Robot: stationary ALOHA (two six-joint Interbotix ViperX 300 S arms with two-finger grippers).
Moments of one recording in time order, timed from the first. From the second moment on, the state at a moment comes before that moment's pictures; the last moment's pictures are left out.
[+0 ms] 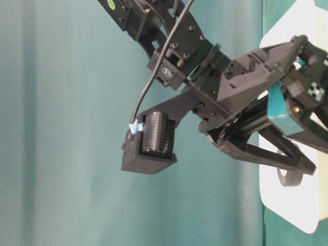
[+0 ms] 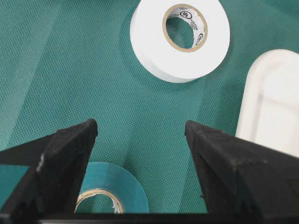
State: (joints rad) left arm -0.23 -0.08 0.96 -0.03 0.13 -0.37; right arm 0.05 0.23 0.41 -0.37 0.18 0.17
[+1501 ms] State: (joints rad) left arm 0.14 -0.38 0.98 -0.02 0.24 -0.02; right arm 0.05 0.23 0.41 -0.37 0.18 0.17
